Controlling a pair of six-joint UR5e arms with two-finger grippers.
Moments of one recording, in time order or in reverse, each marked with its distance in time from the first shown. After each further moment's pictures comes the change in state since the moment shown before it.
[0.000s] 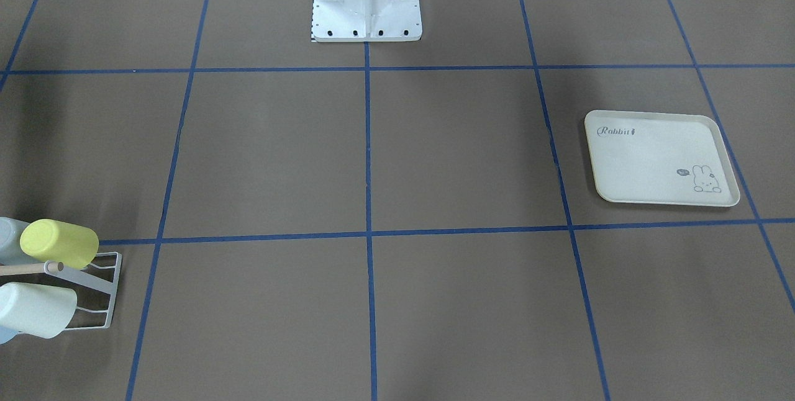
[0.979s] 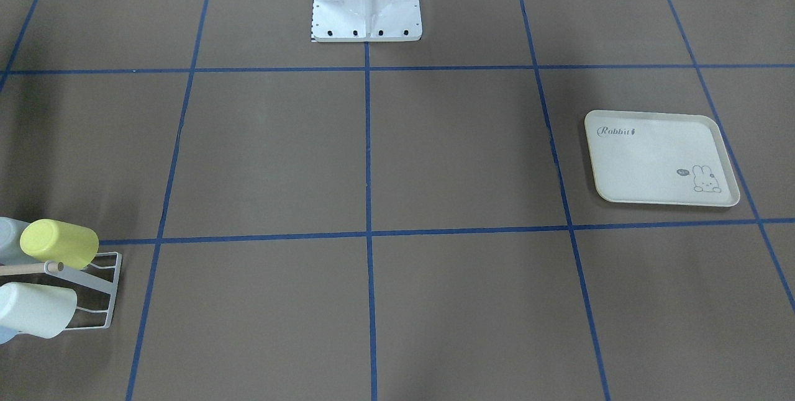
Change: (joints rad) left arm -0.004 -0.012 0.013 0.000 -0.039 -0.001; right arm 0.009 -0.024 -0.019 -0.002 -0.031 0.003
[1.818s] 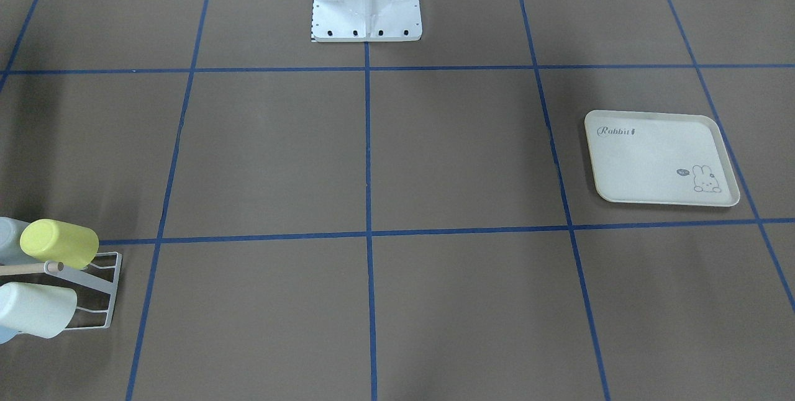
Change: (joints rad) left arm -0.002 -0.006 0.010 0.079 -0.020 -0.008; right arm 0.054 -0.025 0.027 -0.004 0.082 -0.005
